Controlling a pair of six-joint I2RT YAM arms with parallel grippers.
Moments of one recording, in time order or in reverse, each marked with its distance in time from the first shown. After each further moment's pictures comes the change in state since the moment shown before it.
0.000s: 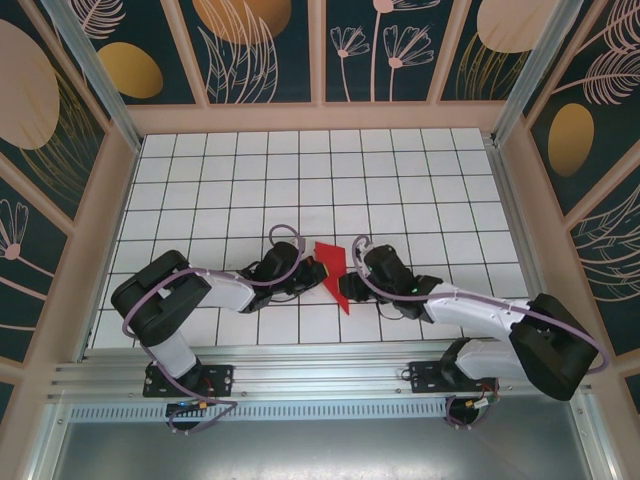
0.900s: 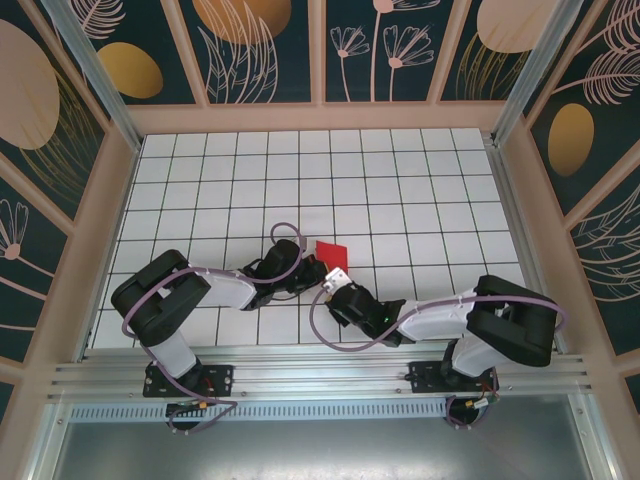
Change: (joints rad) left arm 0.000 0.000 0.028 -0.048 0.000 0.001; right arm 0.325 0.241 -0.032 0.230 0.494 -0.348
